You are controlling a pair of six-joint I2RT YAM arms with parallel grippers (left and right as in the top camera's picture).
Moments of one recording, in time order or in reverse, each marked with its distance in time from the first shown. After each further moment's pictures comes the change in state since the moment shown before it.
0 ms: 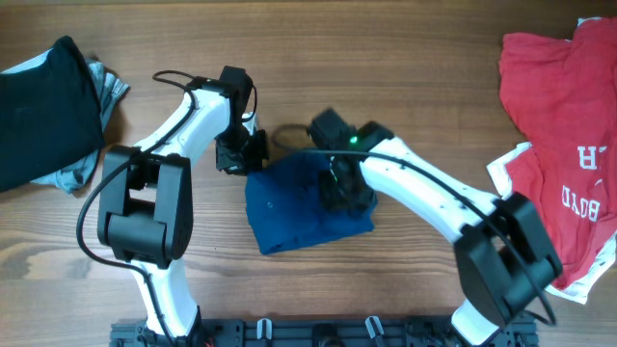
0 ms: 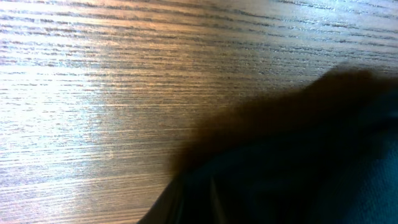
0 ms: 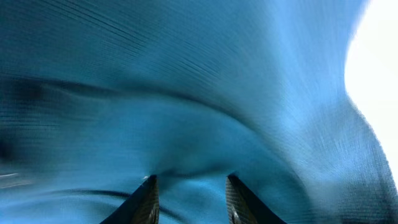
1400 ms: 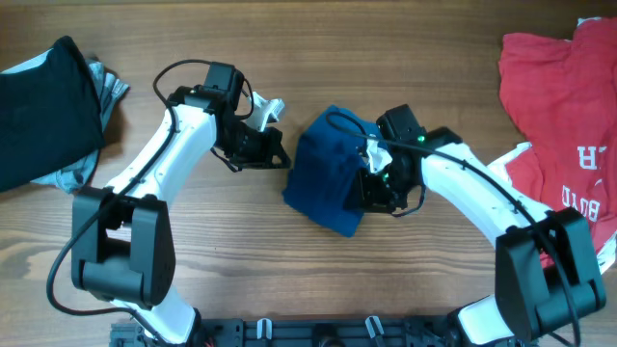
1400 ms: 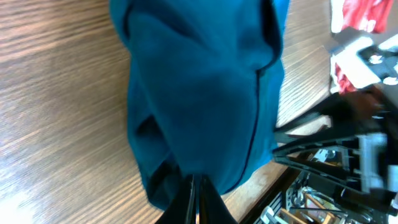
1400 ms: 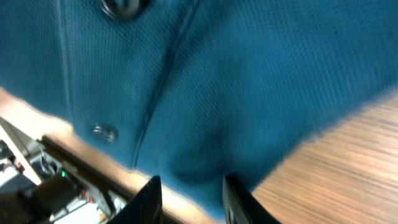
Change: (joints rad) left arm 0.000 -0.216 -0.116 0.124 0.419 0.346; right arm -0.287 -0.144 -0.236 0.163 -0.420 -0.282
